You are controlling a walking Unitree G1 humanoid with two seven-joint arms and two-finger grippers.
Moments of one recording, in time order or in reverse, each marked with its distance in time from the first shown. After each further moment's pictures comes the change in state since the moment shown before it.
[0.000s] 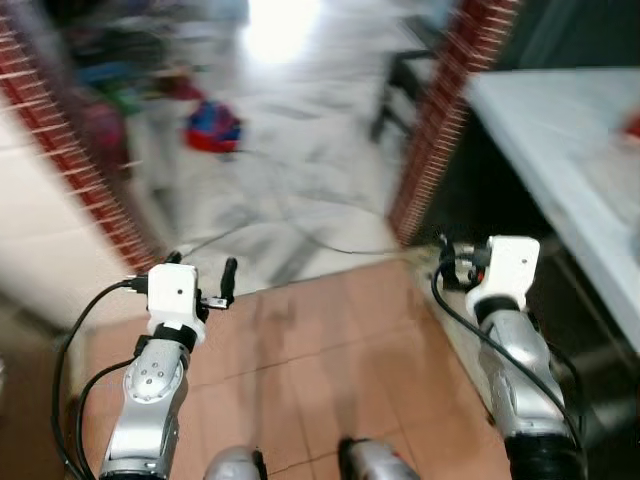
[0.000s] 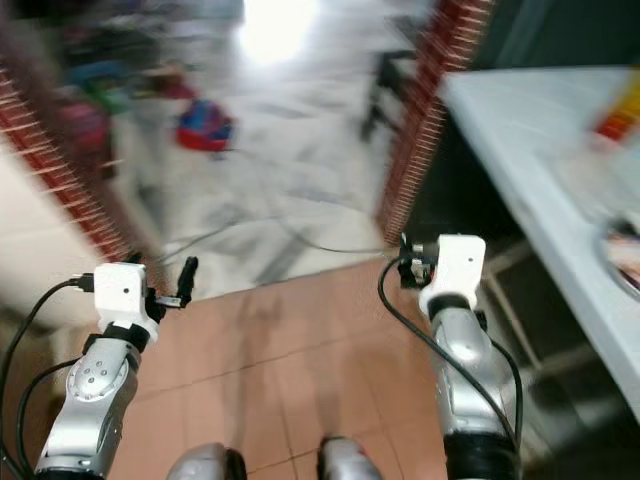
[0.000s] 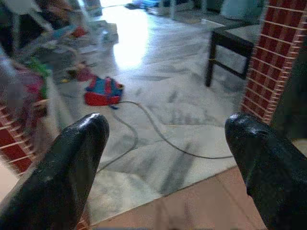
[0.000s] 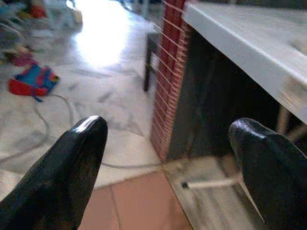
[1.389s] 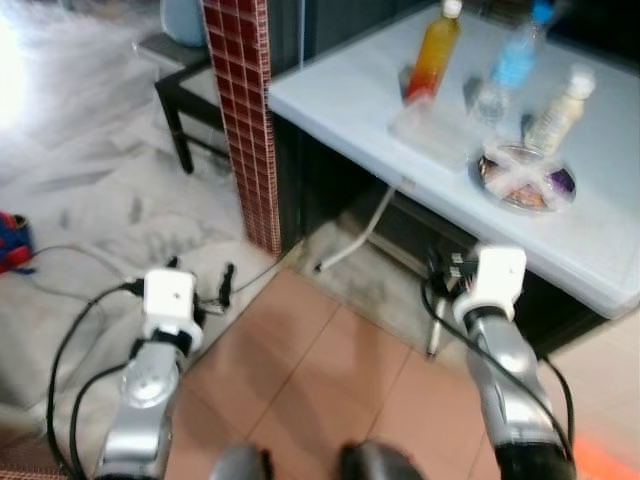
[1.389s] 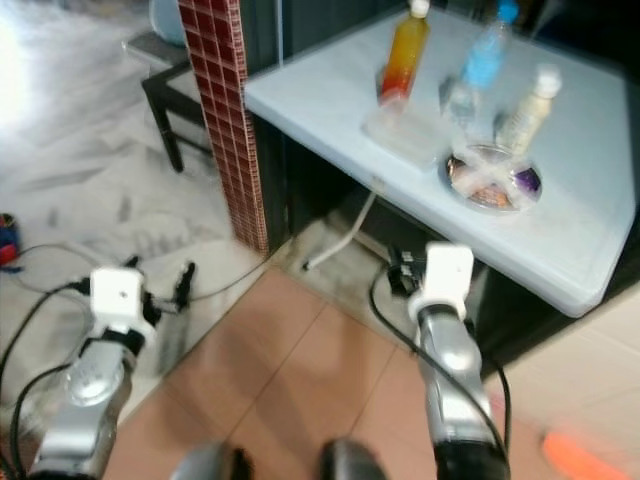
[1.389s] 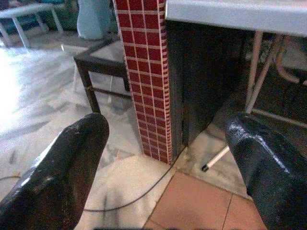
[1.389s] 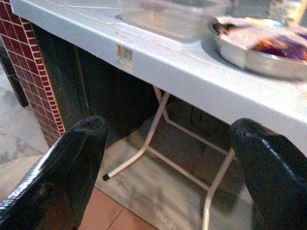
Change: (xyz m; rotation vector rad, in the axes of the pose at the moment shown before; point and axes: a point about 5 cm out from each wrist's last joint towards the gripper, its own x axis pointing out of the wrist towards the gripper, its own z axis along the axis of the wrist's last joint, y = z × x) left arm -0.002 0.001 -0.003 -0.007 0.007 -0.007; right arm -0.003 0.010 -0.003 0.007 0.015 0.013
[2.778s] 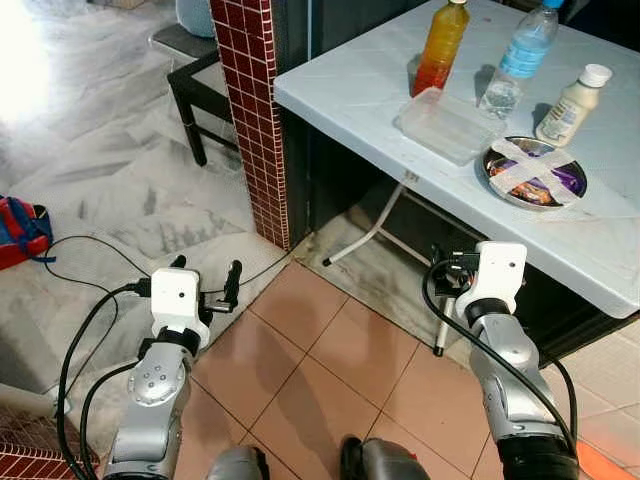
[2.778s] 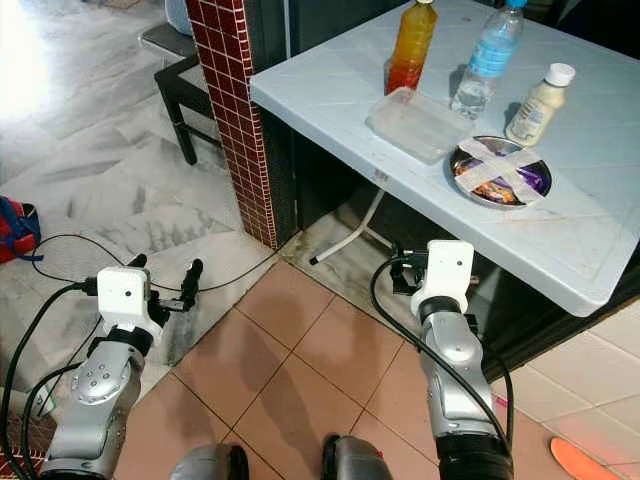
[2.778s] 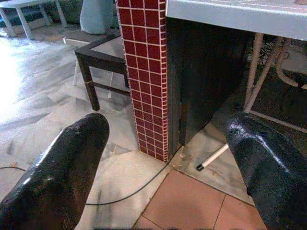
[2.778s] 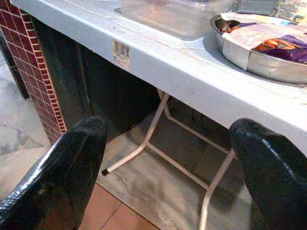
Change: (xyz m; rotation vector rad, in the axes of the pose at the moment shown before) left arm 0.001 -0.004 0.001 -0.022 -0.006 -0.003; right arm 0.003 0.001 0.003 -0.013 0.001 -0.011
